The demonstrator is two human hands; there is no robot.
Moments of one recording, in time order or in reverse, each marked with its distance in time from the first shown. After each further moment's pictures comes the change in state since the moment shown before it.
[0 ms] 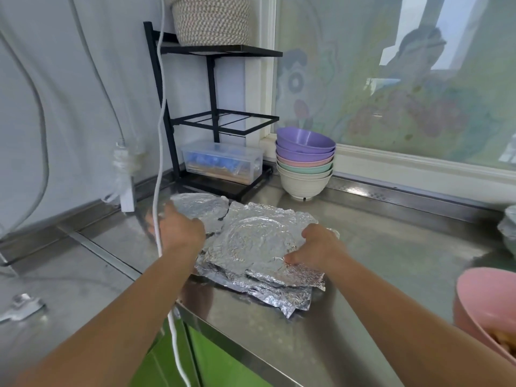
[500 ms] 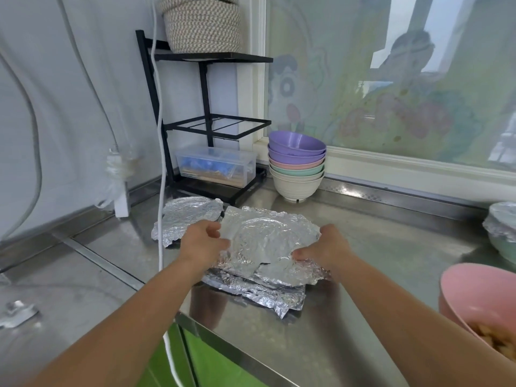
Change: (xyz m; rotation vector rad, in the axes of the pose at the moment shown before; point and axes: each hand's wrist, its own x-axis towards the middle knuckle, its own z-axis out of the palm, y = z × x) left_hand -0.031 0.002 0.014 -0.178 -0.469 0.070; right_hand 0.003 0.024 -0.008 0.352 0.056 0.190
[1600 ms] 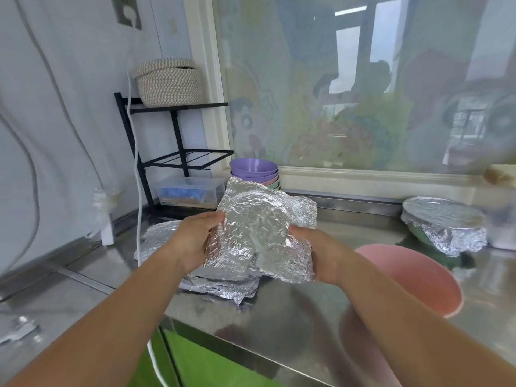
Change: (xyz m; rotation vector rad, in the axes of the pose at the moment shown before) left_hand -0.106 0.123 0.011 -0.456 -0.291 -0.095; right_hand -0.083 0.044 -0.097 0.925 -0.388 0.083
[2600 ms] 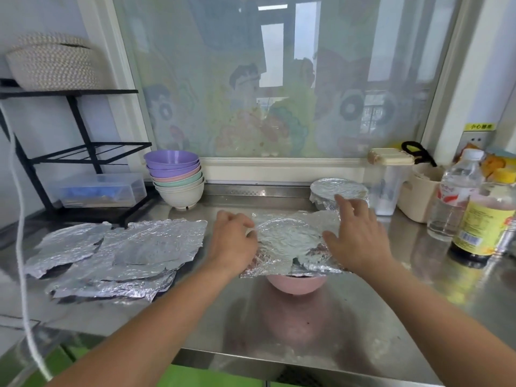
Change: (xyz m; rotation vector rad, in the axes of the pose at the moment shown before) left_hand -0.037 -0.075 0.191 0.885 -0.061 0.567; right_hand -0.119 0.001 -0.174 -1.426 0.877 -0.441
